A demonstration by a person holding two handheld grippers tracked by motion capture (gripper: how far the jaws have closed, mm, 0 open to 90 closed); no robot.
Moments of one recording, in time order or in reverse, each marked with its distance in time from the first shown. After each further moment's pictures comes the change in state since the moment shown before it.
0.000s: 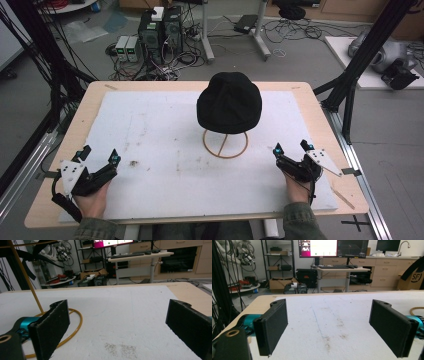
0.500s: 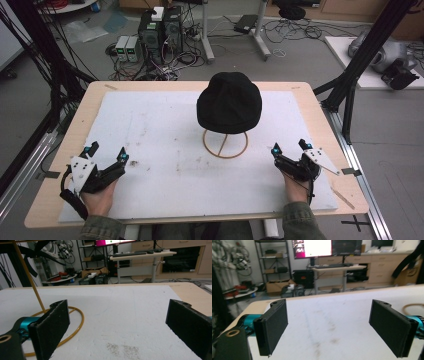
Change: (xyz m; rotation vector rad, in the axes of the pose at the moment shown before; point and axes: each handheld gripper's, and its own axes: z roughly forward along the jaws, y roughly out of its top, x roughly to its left) left arm -0.013 0.004 0.003 0.012 -0.008 0.055; right arm 0.002 0.000 0.003 0.011 0.003 -0.018
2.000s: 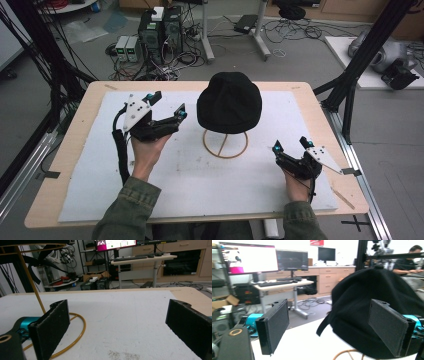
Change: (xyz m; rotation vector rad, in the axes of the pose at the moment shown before) left arm -0.112 0.128 0.097 -0.070 -0.404 -0.039; right arm 0.000 0.008 0.000 -0.031 0.014 0.007
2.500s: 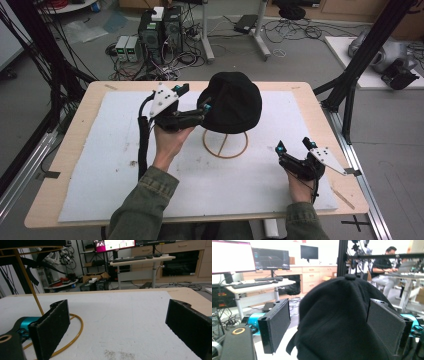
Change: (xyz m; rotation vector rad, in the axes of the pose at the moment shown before) left arm -0.031 0.016 0.041 0.004 -0.129 -0.015; right arm -0.005 0.001 -0.005 -0.004 0.007 0.008
